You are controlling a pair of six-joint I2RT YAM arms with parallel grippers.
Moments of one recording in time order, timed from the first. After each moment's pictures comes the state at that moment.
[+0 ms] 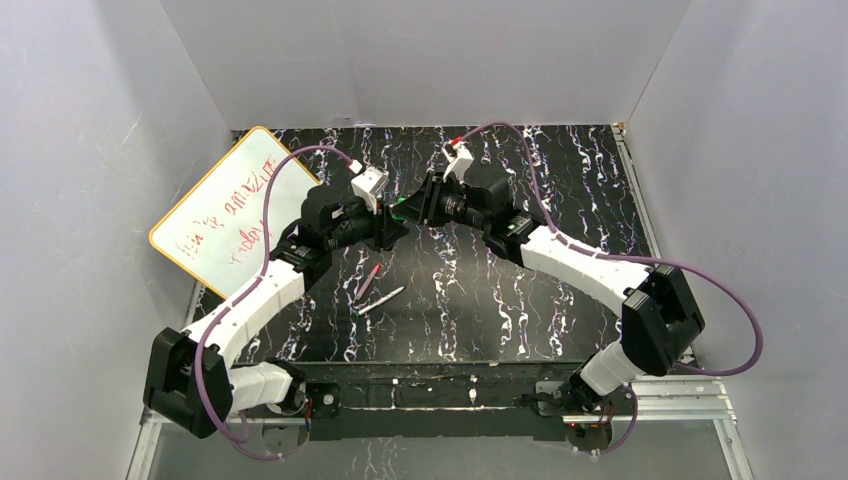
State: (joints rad) left arm -0.46 1.20 0.83 0.01 0.47 -0.13; right arm 0.77 1.52 1.14 0.16 -0.25 0.73
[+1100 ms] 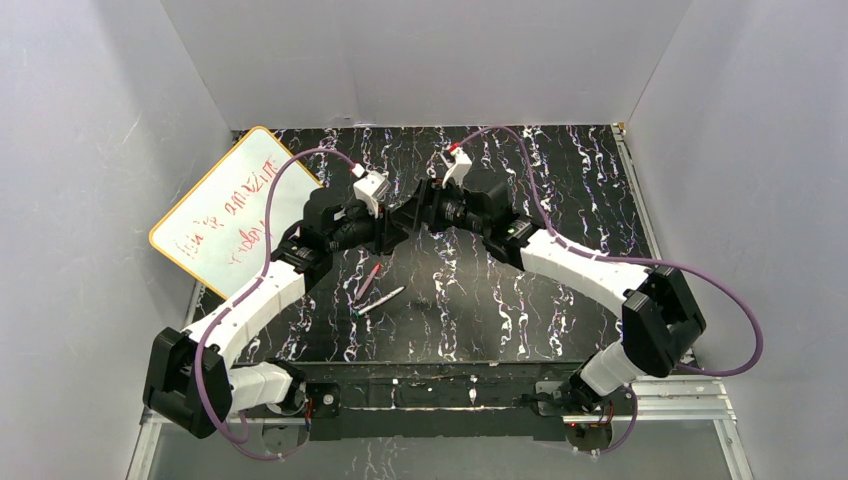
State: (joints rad) left arm -0.46 1.20 0.83 -0.02 0.46 -0.12; right arm 0.79 1.52 1.12 0.15 -0.25 0.68
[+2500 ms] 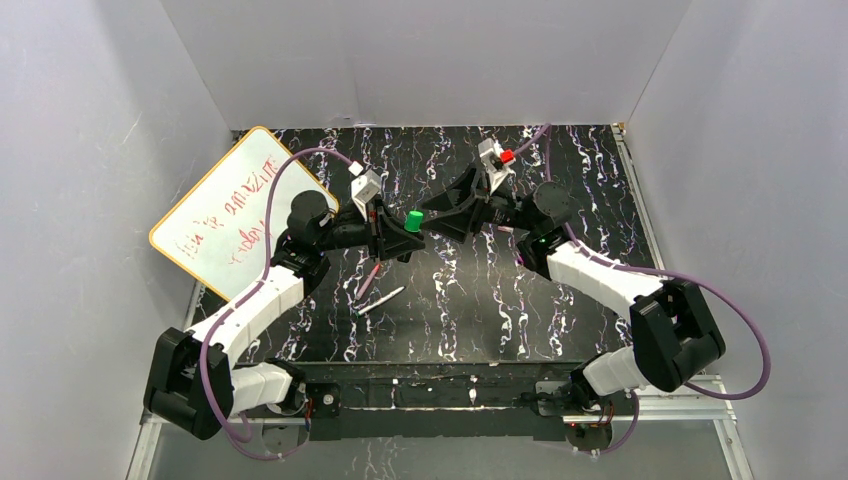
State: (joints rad) left arm -0.43 1.19 0.74 0.45 1.00 -0.41; right arm 0.58 1.41 0.85 0.96 -0.90 0.63
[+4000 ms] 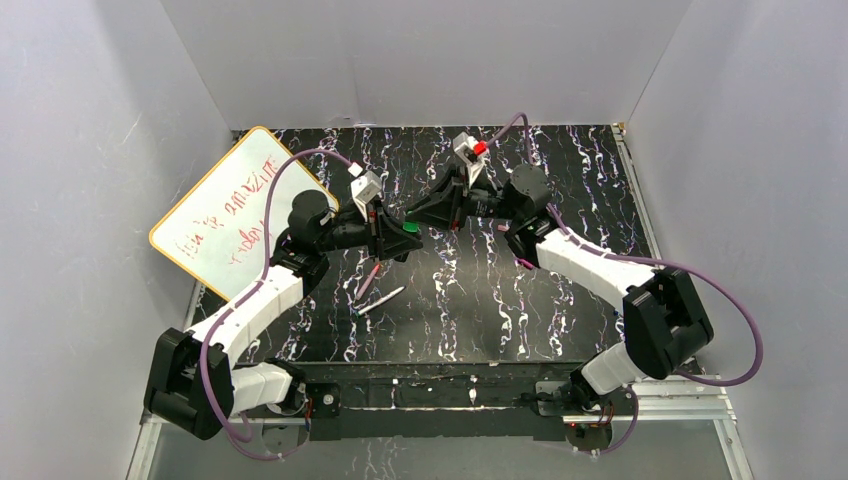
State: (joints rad) left arm -0.42 1.19 0.74 0.38 0.97 -0.36; right arm 0.62 1.48 0.99 0.74 -0.92 0.52
